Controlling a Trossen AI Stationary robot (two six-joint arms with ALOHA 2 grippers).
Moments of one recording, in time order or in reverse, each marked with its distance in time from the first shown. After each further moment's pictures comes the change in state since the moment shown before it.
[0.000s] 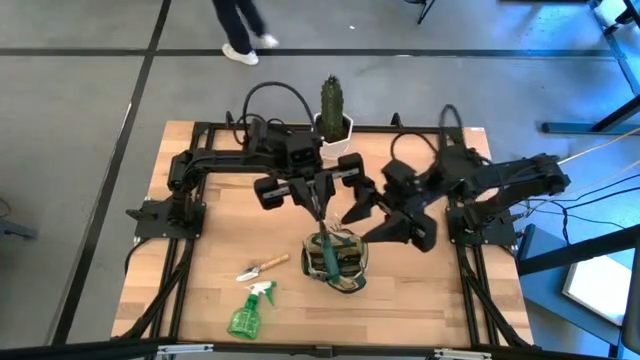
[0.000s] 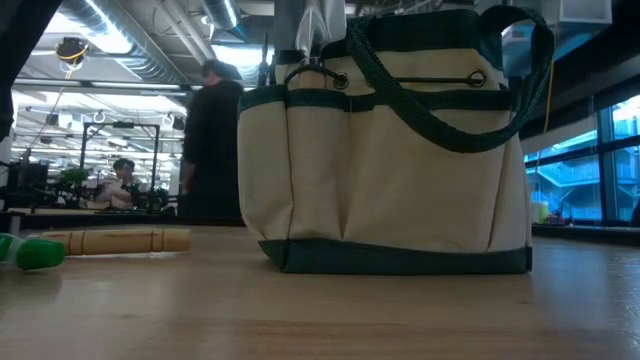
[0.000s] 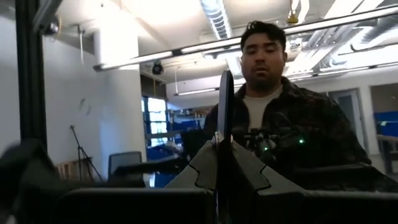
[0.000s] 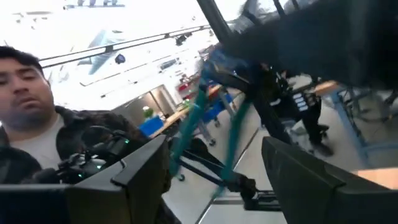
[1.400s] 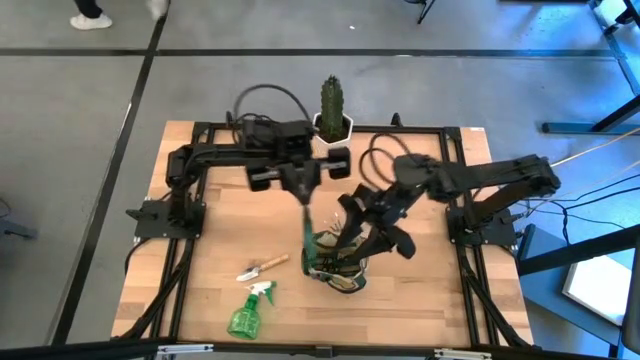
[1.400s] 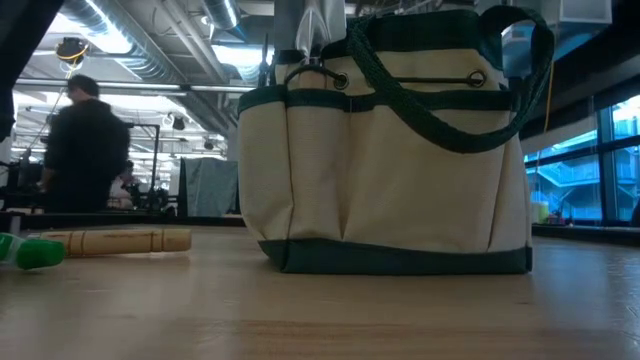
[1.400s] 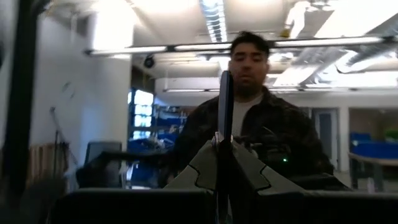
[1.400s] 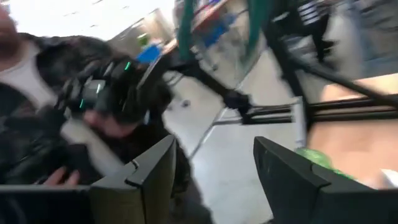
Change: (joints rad) left arm 0.088 -0.023 -0.115 0.296 0.030 -0.377; right arm -0.061 0.073 -0.001 -0.251 -0.265 -0.069
